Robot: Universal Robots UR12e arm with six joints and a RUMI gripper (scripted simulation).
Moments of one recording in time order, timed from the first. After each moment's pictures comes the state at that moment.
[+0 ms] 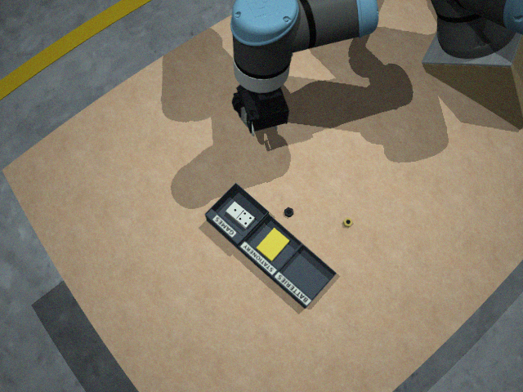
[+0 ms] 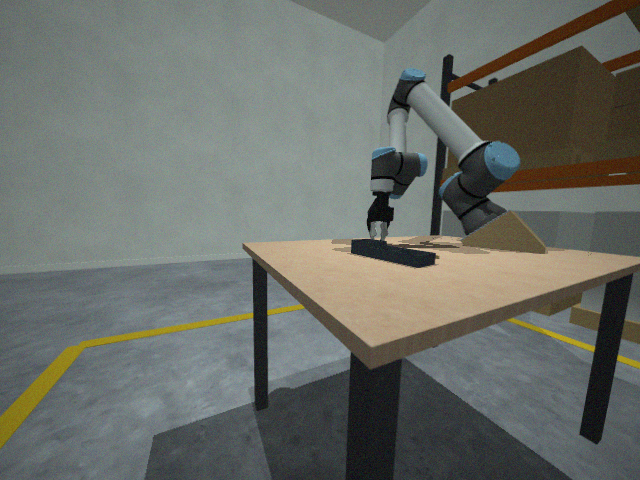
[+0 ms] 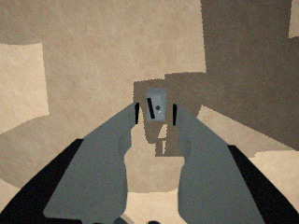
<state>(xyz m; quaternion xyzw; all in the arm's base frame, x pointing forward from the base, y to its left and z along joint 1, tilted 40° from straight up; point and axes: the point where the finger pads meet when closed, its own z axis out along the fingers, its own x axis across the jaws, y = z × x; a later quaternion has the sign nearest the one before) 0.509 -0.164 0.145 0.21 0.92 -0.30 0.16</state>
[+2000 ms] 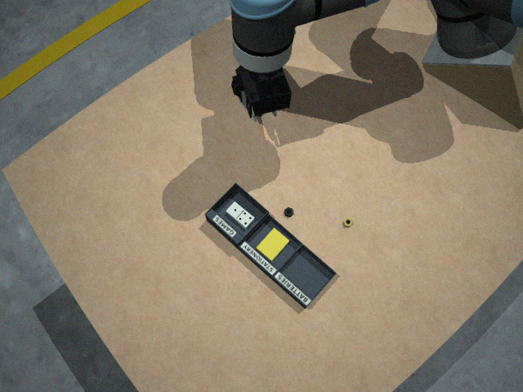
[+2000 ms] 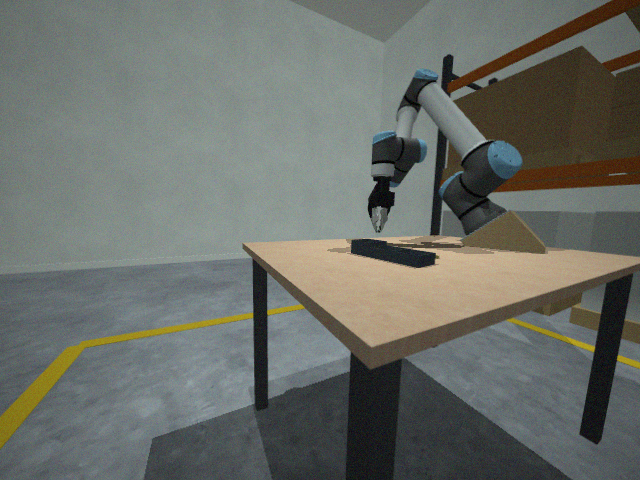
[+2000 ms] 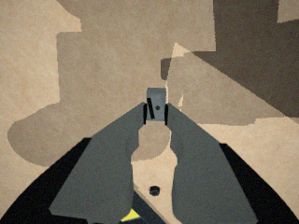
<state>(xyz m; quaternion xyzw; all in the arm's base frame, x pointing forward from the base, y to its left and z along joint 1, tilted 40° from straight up) 0.499 -0.127 0.190 0.21 0.92 -0.30 0.16</state>
